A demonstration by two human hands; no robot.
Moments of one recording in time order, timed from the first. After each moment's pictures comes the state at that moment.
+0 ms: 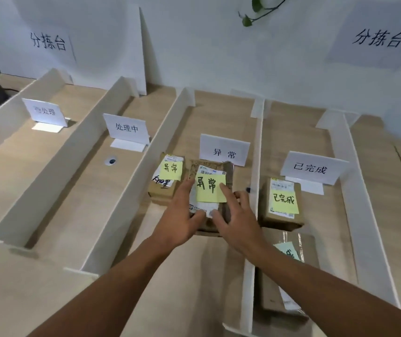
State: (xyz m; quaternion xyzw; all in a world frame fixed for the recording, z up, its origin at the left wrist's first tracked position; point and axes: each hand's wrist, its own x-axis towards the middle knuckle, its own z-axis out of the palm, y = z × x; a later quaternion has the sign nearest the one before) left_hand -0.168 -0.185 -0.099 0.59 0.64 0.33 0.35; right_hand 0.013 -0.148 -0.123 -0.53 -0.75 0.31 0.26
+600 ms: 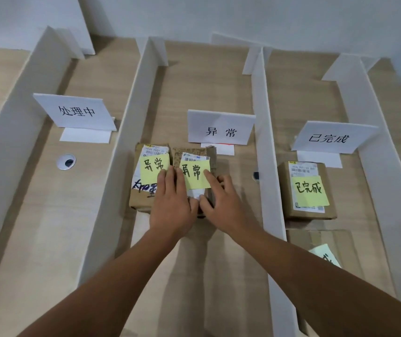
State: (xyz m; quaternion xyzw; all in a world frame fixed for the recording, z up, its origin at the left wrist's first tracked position) left_hand -0.220 -0.074 -0.206 0.70 0.70 0.04 0.14; right_hand -0.064 -0.053 -0.220 -0.62 -0.71 0.29 0.15
